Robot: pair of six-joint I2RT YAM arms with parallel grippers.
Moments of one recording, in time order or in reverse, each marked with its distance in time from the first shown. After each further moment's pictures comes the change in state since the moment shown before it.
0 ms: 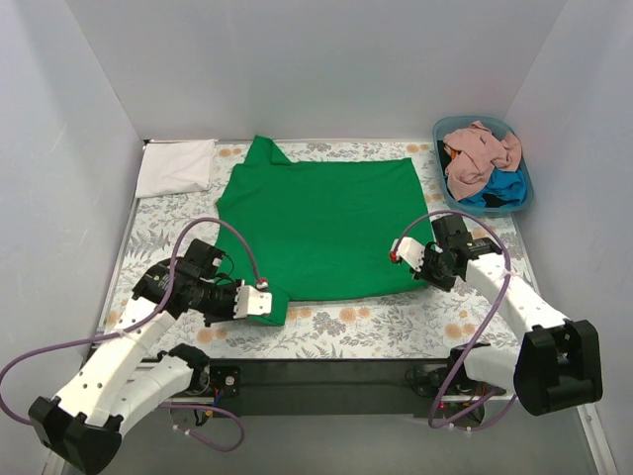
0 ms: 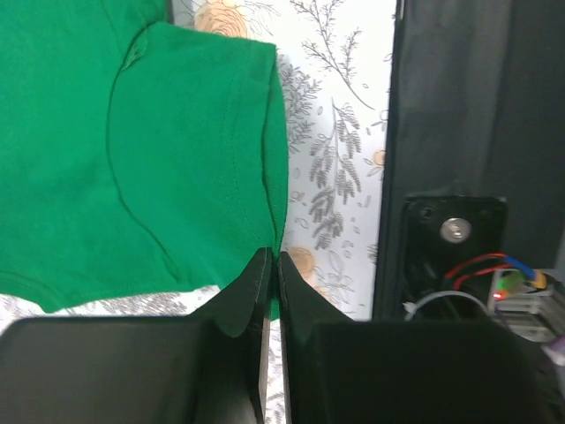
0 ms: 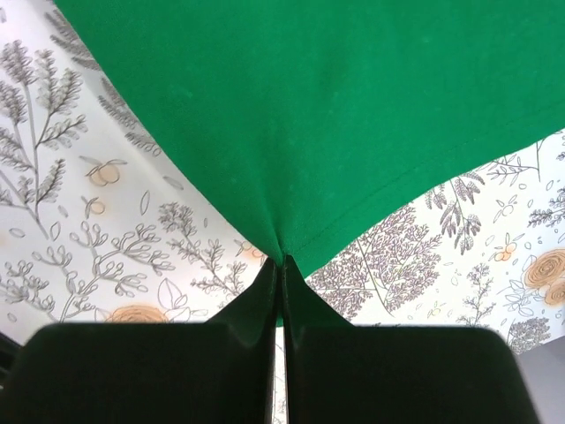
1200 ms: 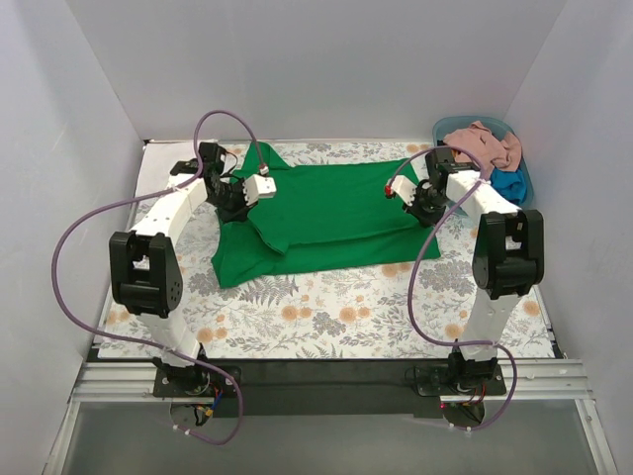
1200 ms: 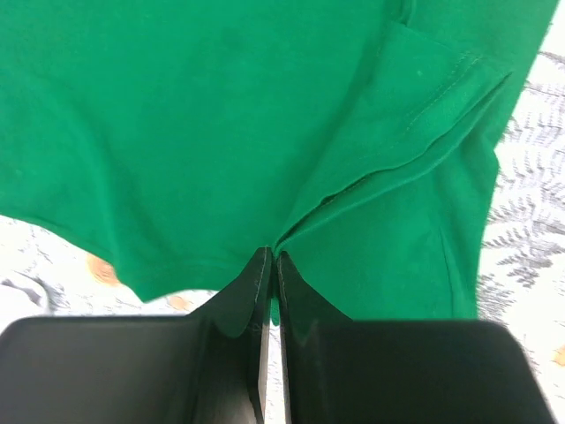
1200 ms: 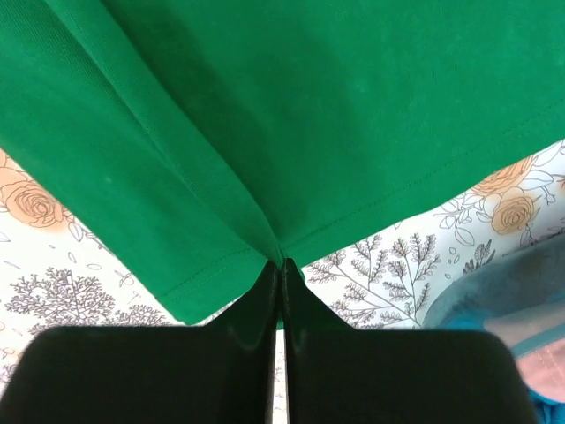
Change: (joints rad) left arm 0.337 0.927 0.628 0.297 0.022 0.031; right arm -0.120 0.696 0.701 -0.069 -0.078 -0.110
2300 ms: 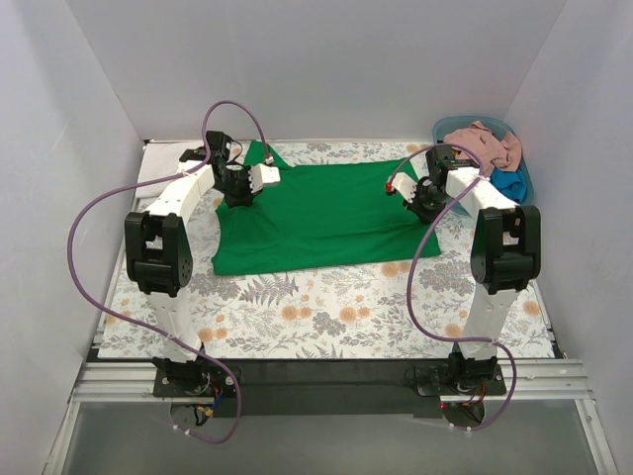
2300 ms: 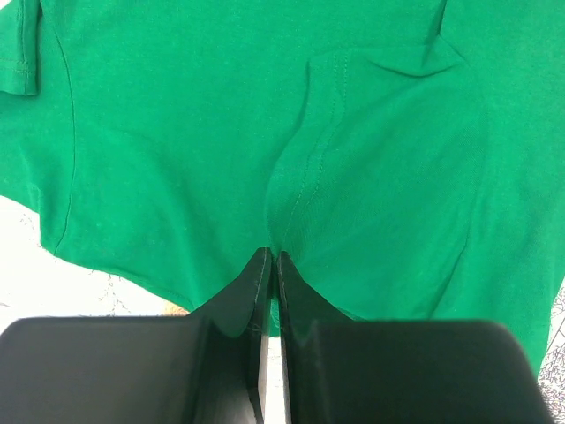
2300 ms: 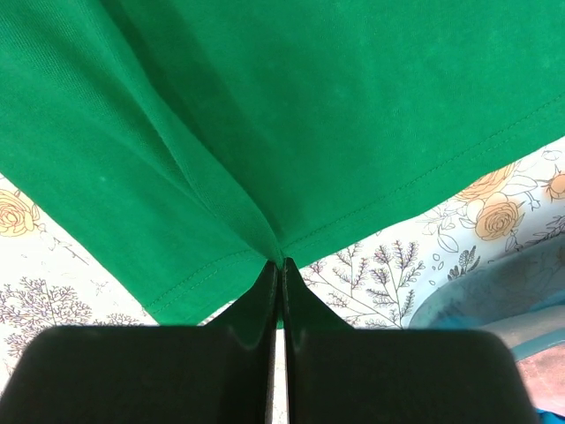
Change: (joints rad) left arm 0.005 0.200 0.196 0.038 0.027 0.088; right arm -0.012 0.054 0.053 -0.002 0.000 -0.009
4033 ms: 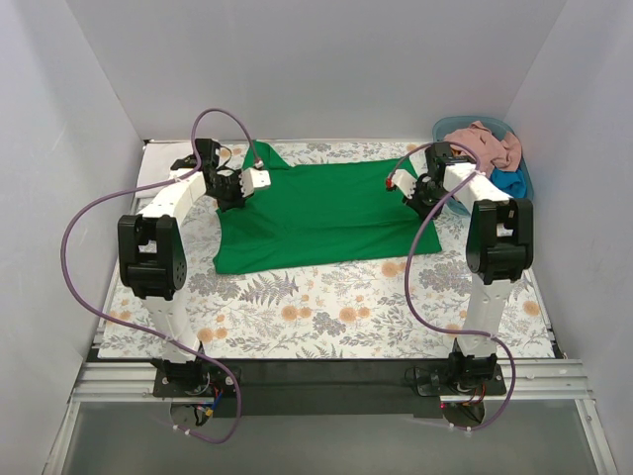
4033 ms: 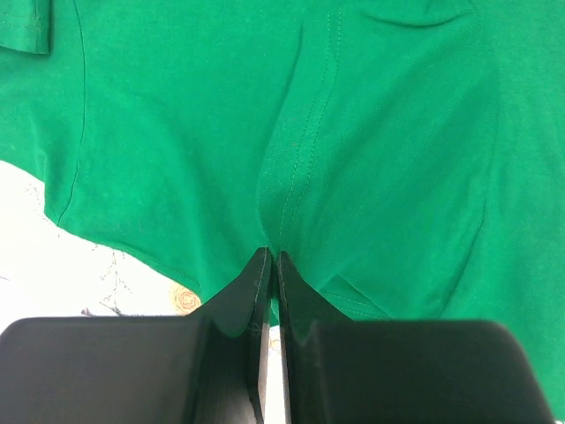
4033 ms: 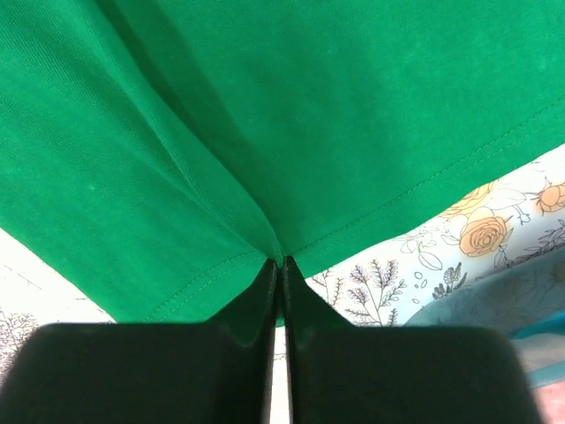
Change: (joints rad) left arm 0.055 -0.040 -0.118 0.119 0.020 0.019; right arm -0.014 0.097 0.086 0.001 0.004 0.013
